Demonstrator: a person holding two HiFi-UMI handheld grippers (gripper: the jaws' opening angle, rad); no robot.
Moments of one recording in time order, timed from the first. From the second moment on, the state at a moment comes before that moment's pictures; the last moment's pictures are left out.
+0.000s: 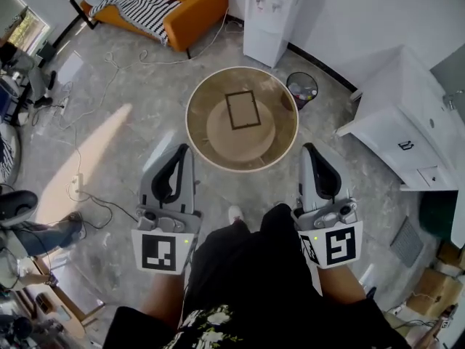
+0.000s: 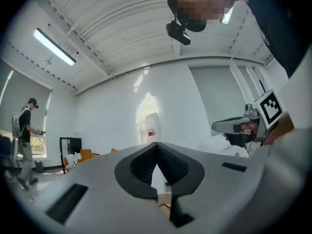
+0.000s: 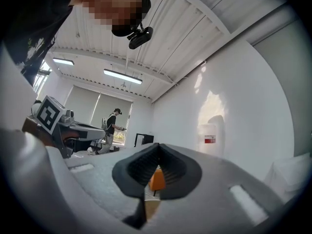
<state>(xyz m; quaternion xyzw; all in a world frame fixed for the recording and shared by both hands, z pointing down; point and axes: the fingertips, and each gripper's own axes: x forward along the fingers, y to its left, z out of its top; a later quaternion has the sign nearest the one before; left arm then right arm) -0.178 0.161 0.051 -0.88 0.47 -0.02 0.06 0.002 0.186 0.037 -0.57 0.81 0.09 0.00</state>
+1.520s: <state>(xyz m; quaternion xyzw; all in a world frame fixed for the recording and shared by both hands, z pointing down) -0.046 -0.097 0.163 -0.81 0.58 -0.09 0.01 0.103 -0.111 0.182 -0.43 0.90 0.02 -0.06</state>
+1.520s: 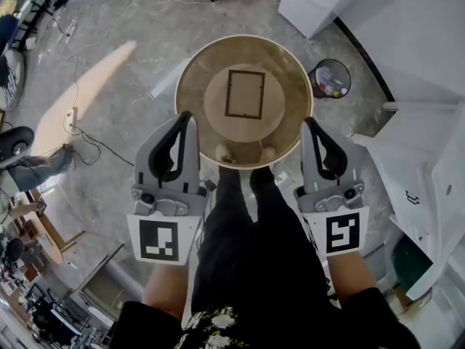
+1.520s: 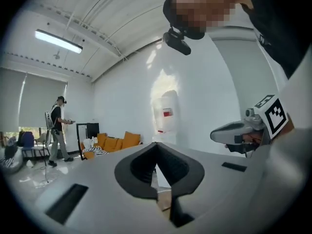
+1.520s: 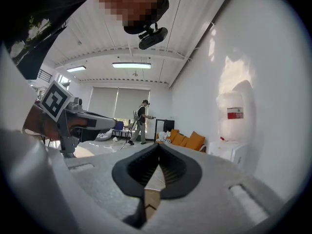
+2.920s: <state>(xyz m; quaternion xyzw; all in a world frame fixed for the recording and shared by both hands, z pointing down) -0.050 -0.185 0.510 -0.81 0.53 -0.18 -0.18 0.101 -0.195 0.513 -0.49 0.85 -0.14 -0.15</state>
